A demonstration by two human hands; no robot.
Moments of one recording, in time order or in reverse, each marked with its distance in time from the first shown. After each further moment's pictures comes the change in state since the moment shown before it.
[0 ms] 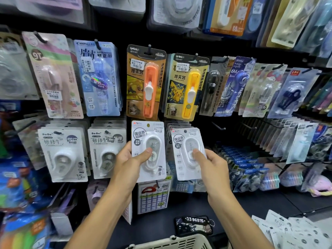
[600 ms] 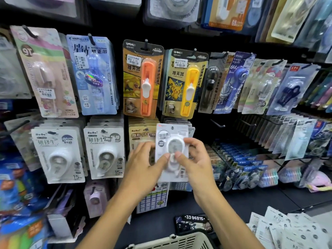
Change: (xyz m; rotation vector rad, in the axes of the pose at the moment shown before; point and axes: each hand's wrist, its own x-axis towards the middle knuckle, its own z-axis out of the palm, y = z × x) left_hand 0.008 -0.017 0.010 0.768 -0.119 0.207; right_hand -0.004 0.002 0.027 0.274 -0.218 -0.123
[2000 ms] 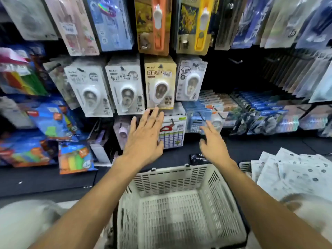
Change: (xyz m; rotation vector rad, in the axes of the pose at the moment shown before) left_hand -0.090 -0.056 -0.004 0.888 -0.214 0.122; right_hand -0.058 0.110 -0.074 -1.163 -0.233 0.098
